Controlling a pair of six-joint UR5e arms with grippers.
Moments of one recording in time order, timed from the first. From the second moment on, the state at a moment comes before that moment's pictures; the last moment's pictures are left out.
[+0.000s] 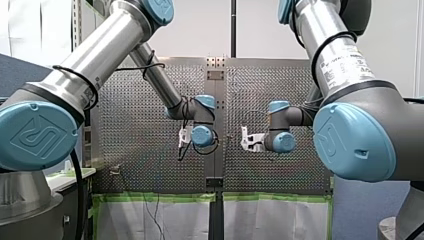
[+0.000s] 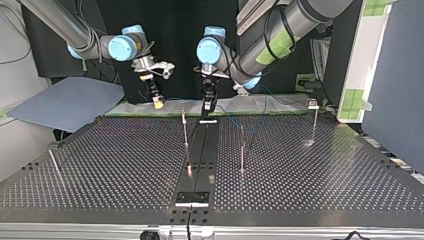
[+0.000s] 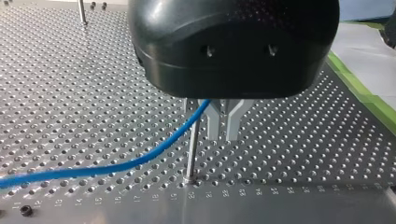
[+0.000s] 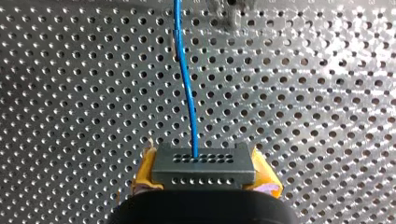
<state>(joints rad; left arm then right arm) -0.63 -2.22 -1.70 -2.47 -2.05 -1.49 1.97 -0.96 1.86 -0.81 1.35 1.55</state>
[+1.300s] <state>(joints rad) -0.64 -2.28 -1.62 -2.49 -2.12 -1.53 1.91 -0.89 1.84 -0.90 1.31 1.54</state>
